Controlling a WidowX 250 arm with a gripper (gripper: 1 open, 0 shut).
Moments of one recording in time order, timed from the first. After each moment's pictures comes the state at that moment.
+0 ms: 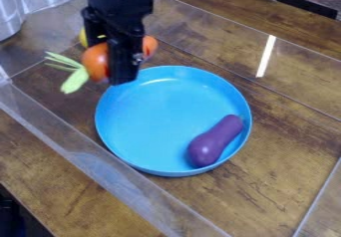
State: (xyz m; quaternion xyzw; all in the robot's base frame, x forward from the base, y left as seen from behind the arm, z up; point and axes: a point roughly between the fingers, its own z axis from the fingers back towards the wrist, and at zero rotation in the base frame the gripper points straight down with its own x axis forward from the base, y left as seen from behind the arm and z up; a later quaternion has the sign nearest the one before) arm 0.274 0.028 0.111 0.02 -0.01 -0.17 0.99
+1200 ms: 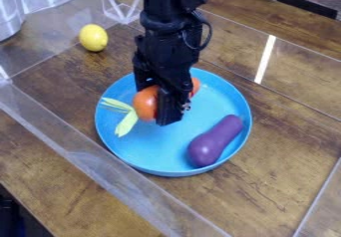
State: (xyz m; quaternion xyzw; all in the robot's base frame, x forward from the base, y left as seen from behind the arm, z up) arm 0.299 -0.004 0.067 0.02 -0.03 -0.19 0.98
